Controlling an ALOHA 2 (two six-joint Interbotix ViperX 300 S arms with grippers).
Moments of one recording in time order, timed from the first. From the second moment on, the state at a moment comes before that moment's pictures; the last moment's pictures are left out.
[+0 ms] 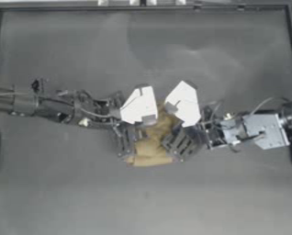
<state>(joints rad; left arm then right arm) 0.10 0.23 0.48 -0.12 0.27 0.00 0.02 0.12 0.68 -0.43 0.28 1.16</state>
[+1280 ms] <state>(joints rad) 0.06 0.00 0.60 -0.08 0.10 0.00 -0.12 -0.18 0.83 -0.59 0.05 1.16</state>
